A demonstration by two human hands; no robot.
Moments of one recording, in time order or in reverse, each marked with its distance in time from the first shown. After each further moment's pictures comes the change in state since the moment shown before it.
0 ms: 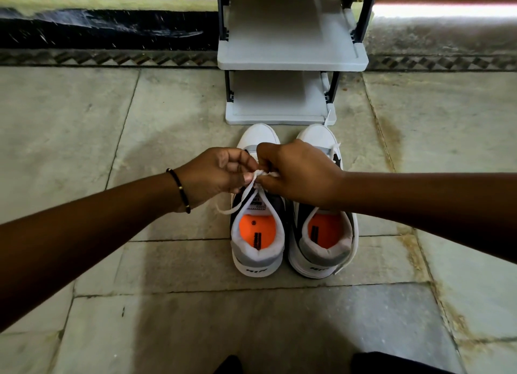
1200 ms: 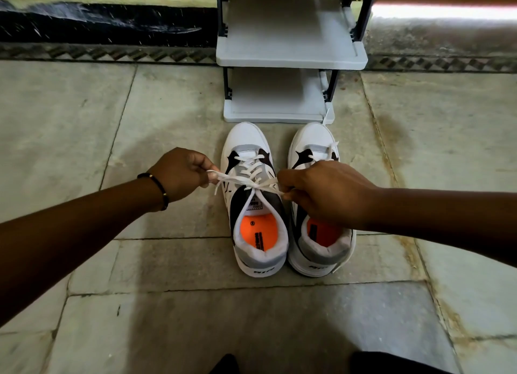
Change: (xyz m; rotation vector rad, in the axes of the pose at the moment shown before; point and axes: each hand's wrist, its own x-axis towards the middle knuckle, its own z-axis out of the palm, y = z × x) left_hand -0.006 -0.028 -0.031 0.433 0.335 -0.075; right_hand -0.041 0.006 -0.010 -0.209 -0.160 0.011
